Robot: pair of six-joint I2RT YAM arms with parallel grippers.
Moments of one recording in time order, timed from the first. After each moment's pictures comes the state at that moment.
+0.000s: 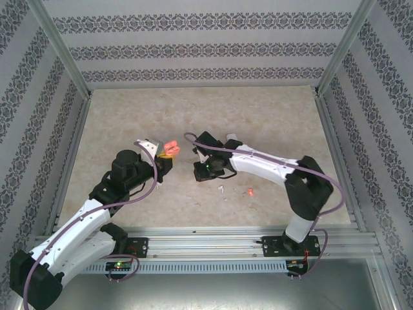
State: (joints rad) left arm -0.47 0.80 0.56 -0.10 0.21 -0.18; right arm 0.83 1.71 1.25 -0.68 -0.21 0.52
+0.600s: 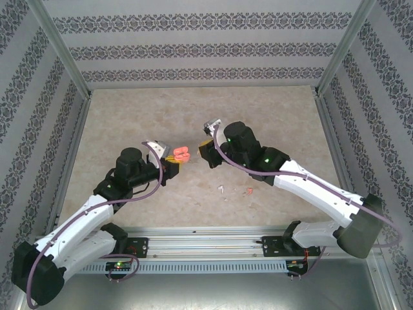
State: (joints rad) left arm -0.47 0.88 0.57 -0.06 0.42 -0.16; right arm 0.83 1.26 1.12 -0.34 -0.10 0.20
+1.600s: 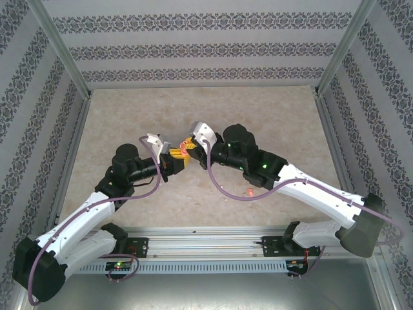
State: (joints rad) left arm -0.47 0.91 0.59 0.18 0.61 -0.23; right arm 0.92 1.26 1.12 -0.14 -0.14 -0.16
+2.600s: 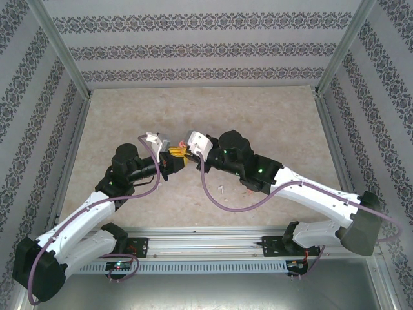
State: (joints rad) left arm -0.47 0.91 0.60 0.19 0.60 -0.26; right arm 0.97 1.26 1.07 -0.09 -0.06 -0.31
